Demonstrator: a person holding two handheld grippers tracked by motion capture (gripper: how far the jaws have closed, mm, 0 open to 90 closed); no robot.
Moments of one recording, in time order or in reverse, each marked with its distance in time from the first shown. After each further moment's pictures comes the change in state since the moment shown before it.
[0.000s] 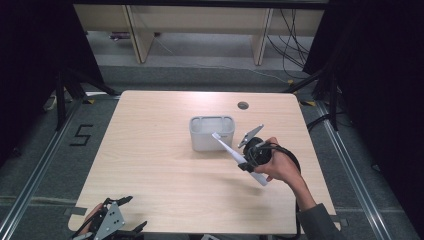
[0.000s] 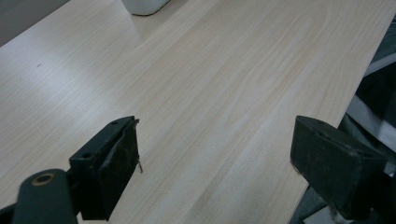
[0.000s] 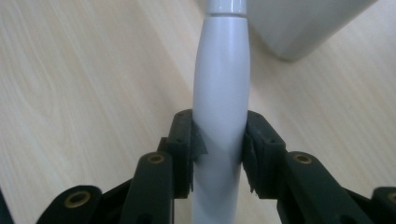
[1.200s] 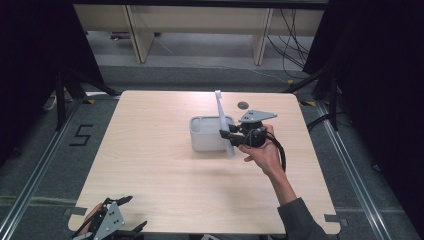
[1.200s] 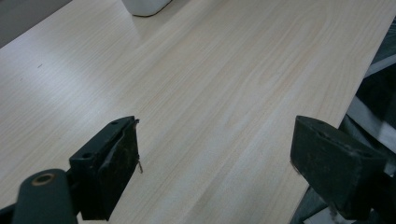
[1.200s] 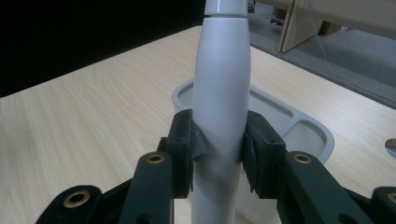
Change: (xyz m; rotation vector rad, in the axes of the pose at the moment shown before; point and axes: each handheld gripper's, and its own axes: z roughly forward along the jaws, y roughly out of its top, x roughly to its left) left arm 0.000 0.000 -0.001 0.002 0.002 -0.009; right arm -0.013 0.036 -0.004 -0.627 -0.052 0.142
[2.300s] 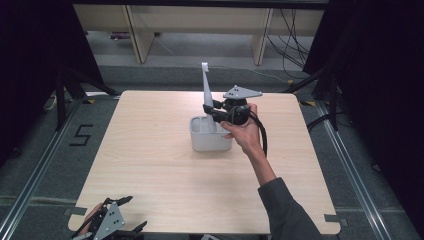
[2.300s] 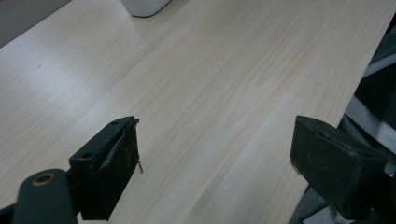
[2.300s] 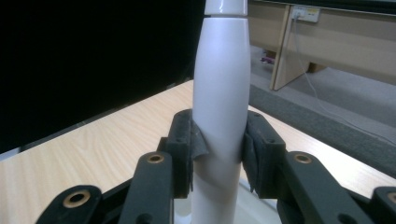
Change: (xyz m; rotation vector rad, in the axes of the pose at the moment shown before) left arm 0.000 0.000 0.000 -0.007 -0.004 -0.002; right arm 0.002 0.061 0.036 -0.133 -0.013 0.025
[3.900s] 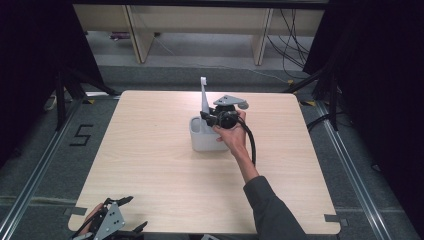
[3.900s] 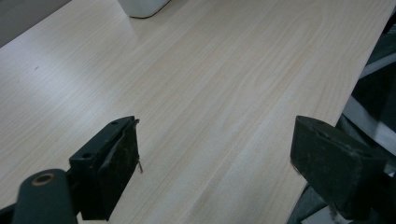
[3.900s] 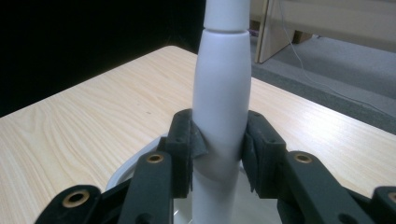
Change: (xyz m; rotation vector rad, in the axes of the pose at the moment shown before) left arm -0.002 0.000 0.001 -0.012 -0.009 -0.010; right arm -0.016 -0.045 0.057 0.083 -0.087 0.042
